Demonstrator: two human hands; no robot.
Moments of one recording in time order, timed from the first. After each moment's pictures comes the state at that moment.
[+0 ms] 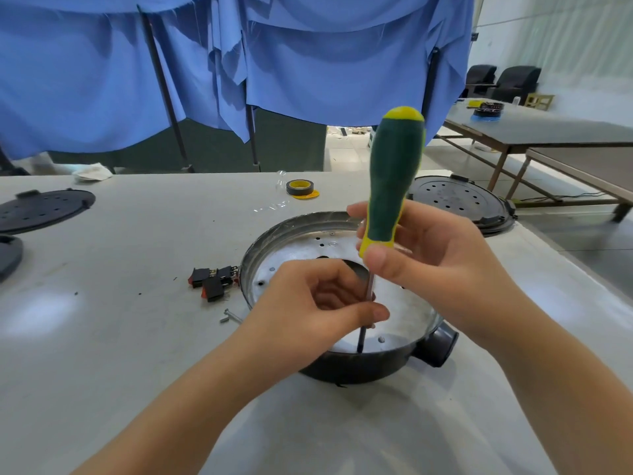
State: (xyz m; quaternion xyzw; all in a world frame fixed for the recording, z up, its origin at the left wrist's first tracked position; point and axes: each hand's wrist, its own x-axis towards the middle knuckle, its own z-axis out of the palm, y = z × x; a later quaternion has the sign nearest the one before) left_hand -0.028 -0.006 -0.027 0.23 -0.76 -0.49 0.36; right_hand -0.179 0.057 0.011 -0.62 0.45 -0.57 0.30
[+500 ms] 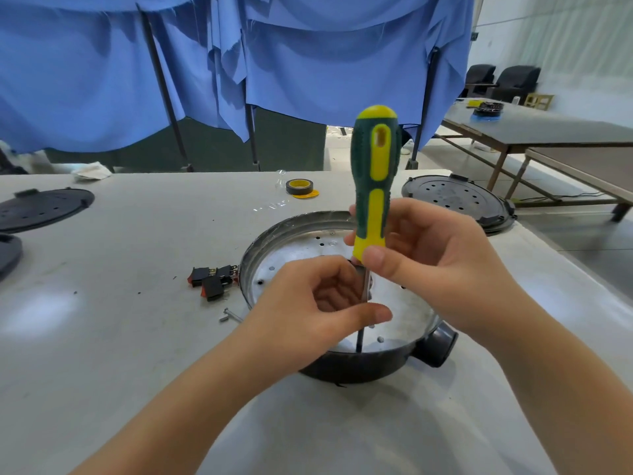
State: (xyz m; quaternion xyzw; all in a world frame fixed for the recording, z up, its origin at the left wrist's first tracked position) left_hand -0.028 -0.009 -0.030 0.23 -0.77 -0.48 0.35; right_hand -0.180 0.055 0.008 -0.62 0.44 -0.58 0.31
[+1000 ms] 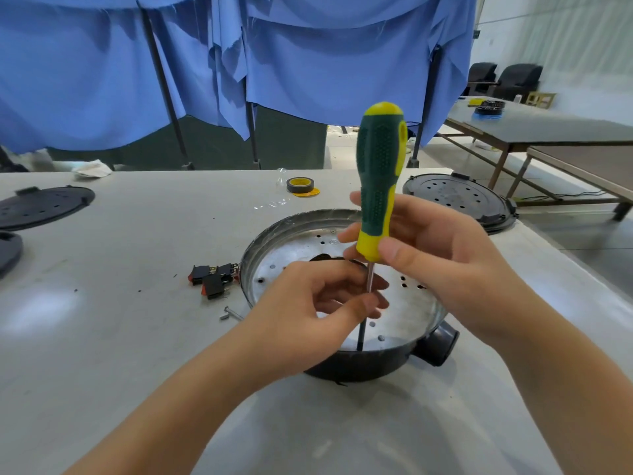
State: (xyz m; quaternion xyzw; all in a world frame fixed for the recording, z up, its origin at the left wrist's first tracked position) left_hand -0.026 -0.008 -0.029 0.21 -0.79 -0.47 0.32; right_hand -0.184 0.057 0.010 -0.62 0.42 -0.56 0.36
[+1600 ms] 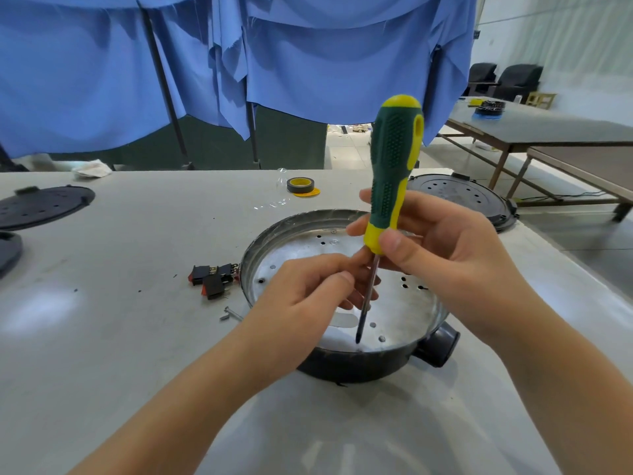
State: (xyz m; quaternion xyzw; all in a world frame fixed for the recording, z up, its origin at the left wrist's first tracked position) left_hand -0.023 -0.008 -0.025 0.22 -0.76 -0.51 0.34; right_hand -0.181 0.059 0.013 -0.60 0.45 -0.58 0.32
